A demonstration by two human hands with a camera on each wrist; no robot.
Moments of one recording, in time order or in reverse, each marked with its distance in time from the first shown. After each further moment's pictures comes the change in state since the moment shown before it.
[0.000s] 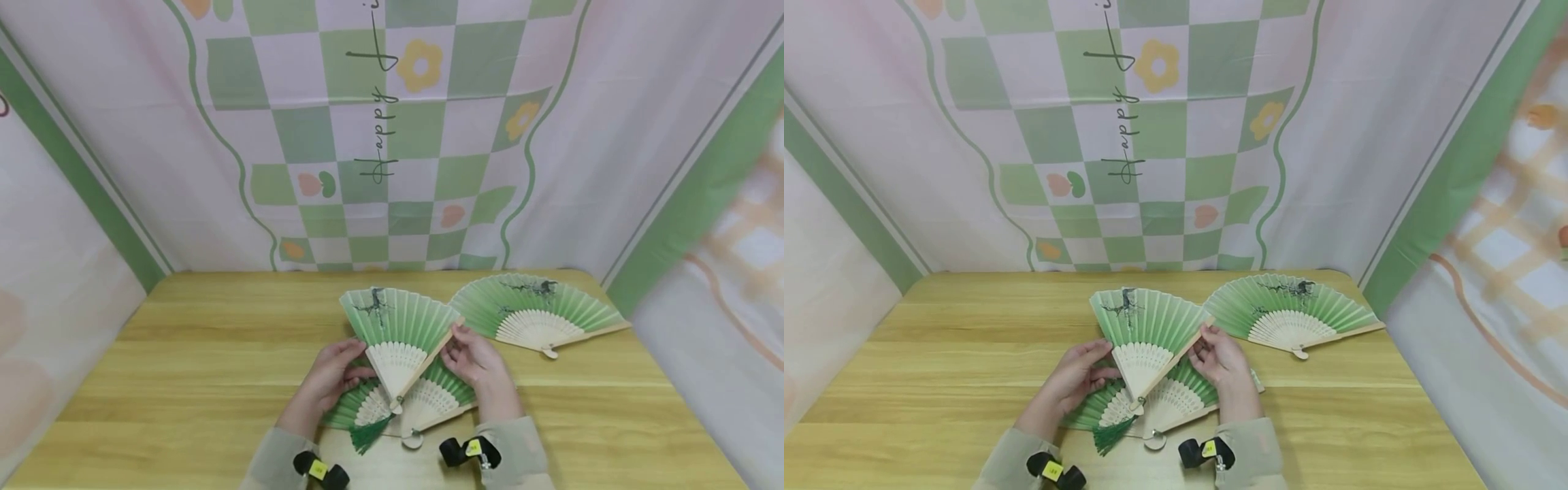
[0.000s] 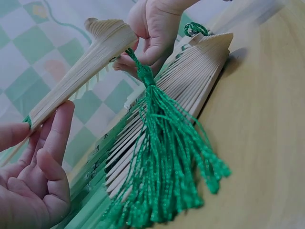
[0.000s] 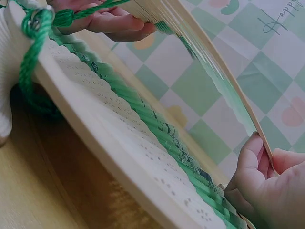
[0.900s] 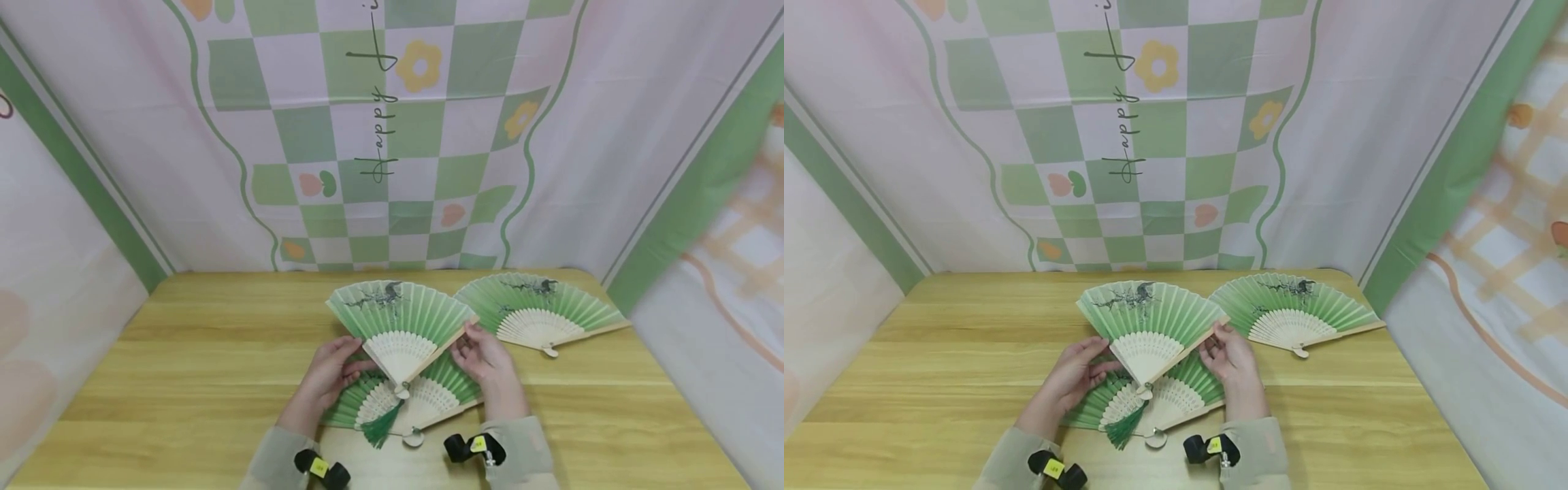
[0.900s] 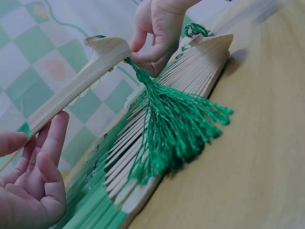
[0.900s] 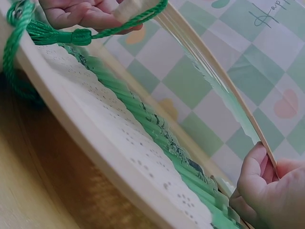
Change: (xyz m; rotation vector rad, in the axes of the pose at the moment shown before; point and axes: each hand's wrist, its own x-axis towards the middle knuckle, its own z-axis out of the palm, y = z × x) left_hand 0.002 -0.002 0.000 -0.040 0.073 0.023; right_hand -0.002 -0.005 -0.011 0.064 0.075 -0.057
